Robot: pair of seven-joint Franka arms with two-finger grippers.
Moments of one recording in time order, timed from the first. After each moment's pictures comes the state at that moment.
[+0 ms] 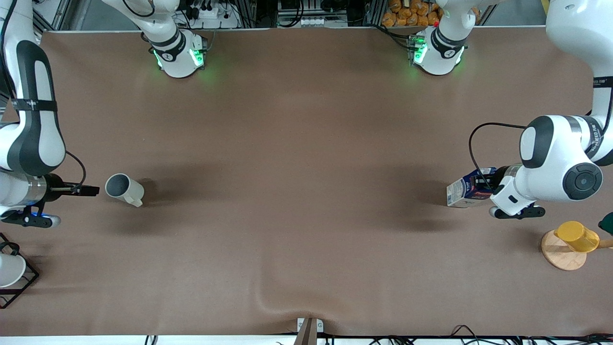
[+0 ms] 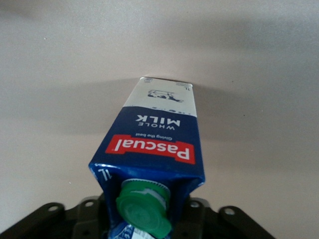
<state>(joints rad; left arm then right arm) 0.12 0.43 -0.17 -1.70 0.09 1.80 -0.12 -0.20 0.48 -0.01 -1.57 -0.08 1.78 -0.06</state>
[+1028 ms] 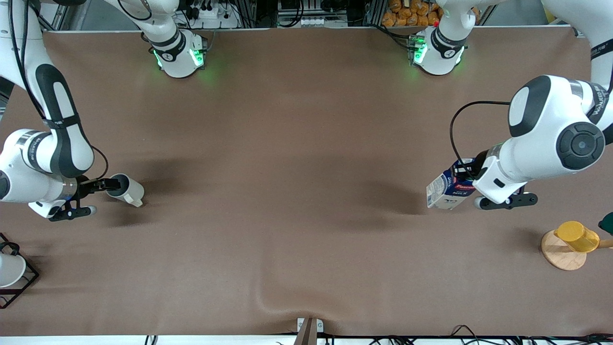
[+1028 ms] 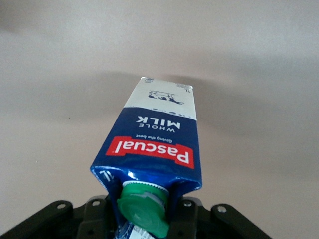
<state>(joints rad) 0.10 0.34 -0.33 -1.55 0.05 1.66 -0.33 -0.26 0.53 0.01 -1.81 -0.05 2.07 -0.38</state>
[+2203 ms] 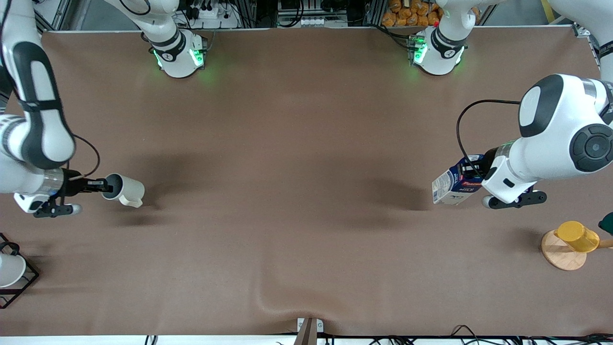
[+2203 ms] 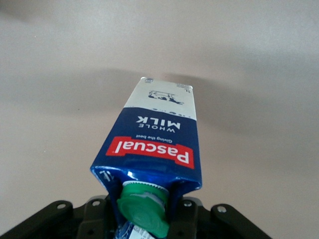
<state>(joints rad) 0.12 0.34 -0.33 -1.53 0.05 1.61 -0.33 -0.25 0.40 0.03 -1.76 0.21 1.93 -0.38</state>
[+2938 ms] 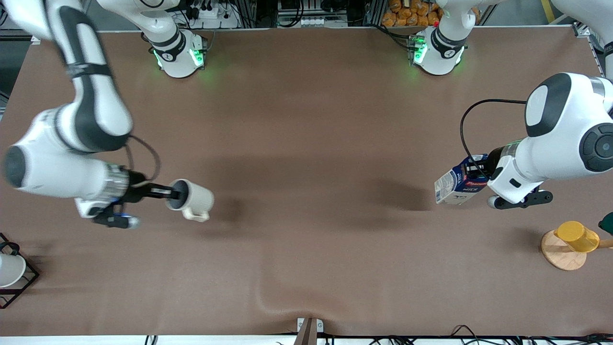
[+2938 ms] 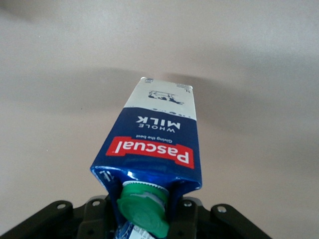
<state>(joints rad) 0.13 0.34 -0.32 -1.52 0.04 1.60 -0.32 0.18 0.40 0.04 -1.60 0.37 1.98 0.33</state>
